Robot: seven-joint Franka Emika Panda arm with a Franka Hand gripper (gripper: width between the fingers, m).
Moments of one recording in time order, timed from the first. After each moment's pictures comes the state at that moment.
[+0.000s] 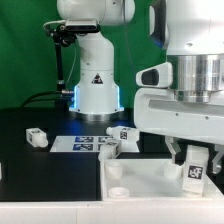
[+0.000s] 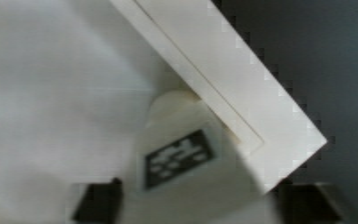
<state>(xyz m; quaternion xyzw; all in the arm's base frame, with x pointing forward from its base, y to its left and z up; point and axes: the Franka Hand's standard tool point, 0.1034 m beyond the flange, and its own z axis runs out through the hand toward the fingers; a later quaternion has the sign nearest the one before) 0.642 0.114 0.070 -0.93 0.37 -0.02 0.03</state>
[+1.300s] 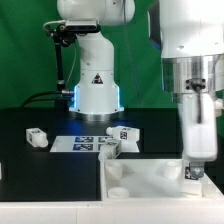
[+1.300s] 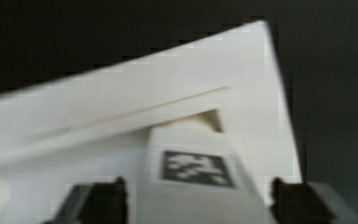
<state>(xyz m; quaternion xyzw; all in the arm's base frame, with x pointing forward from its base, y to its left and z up) 0.637 0.110 0.070 -0.69 0.72 0.04 0.03</state>
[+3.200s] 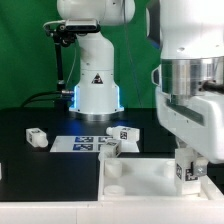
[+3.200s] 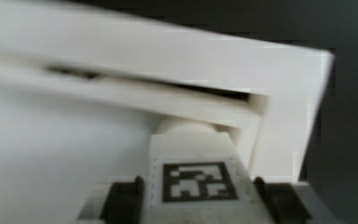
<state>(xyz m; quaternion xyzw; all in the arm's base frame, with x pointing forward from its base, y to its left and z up) 0.642 0.113 0.067 -0.69 0.72 0.02 0.05</state>
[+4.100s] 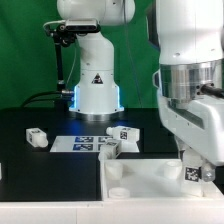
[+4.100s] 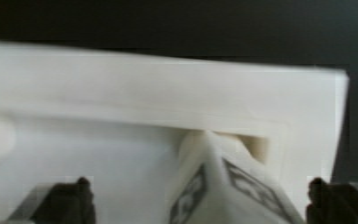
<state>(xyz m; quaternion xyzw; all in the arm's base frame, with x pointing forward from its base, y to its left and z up) 0.628 0.117 0.062 -0.80 0.60 0.05 0.05</state>
